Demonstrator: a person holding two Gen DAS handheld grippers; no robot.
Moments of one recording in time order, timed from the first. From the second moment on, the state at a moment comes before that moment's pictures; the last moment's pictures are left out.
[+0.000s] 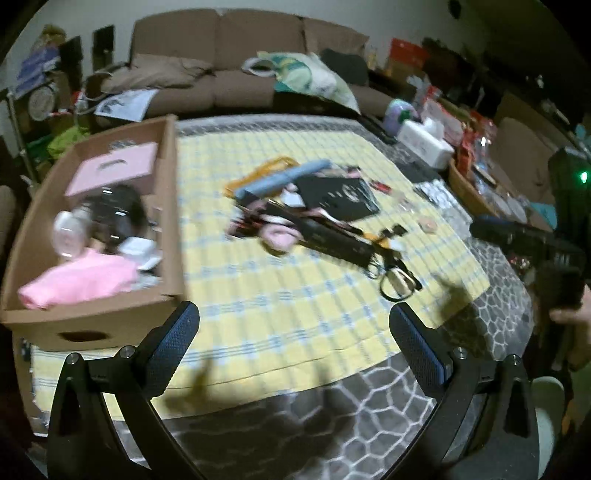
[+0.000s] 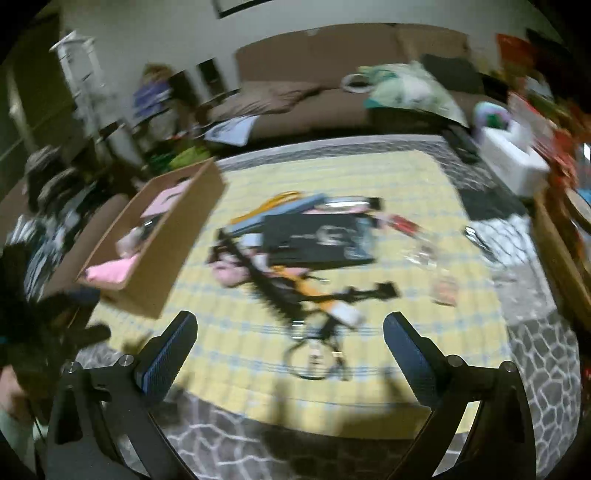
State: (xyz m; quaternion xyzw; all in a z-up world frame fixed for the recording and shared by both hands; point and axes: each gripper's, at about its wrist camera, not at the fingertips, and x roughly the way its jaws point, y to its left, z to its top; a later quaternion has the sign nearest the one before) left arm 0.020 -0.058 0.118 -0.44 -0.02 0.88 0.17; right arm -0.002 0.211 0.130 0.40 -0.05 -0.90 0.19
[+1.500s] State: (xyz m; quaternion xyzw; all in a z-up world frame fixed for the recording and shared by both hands) left arm -0.013 0.040 0.046 -0.44 -0.09 0.87 0.21; right arm -0.039 0.285 0.050 0.44 -0.21 -0.86 0.14
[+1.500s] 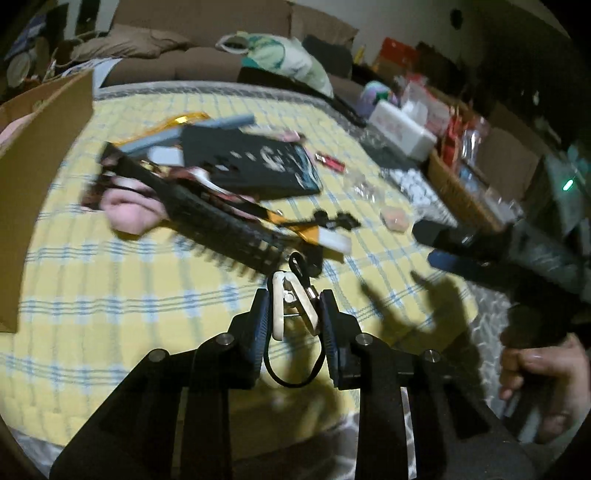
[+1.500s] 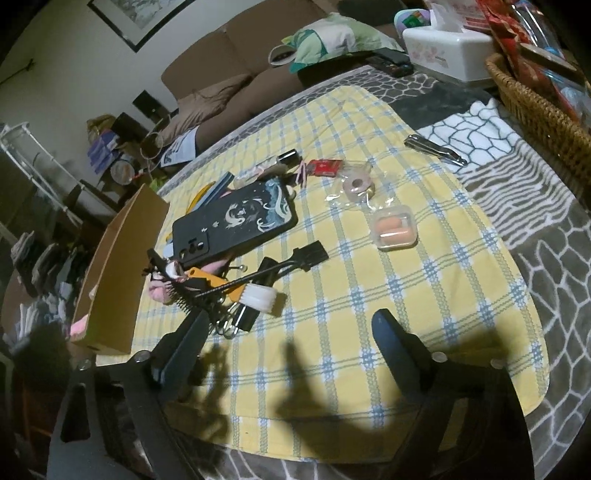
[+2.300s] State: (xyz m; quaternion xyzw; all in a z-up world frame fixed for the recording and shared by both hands) left arm 0.004 -0.075 0.105 -0.39 -0.13 0.88 0.23; right arm -0.099 0.273 0.045 0.40 -0.25 -0.87 0.14
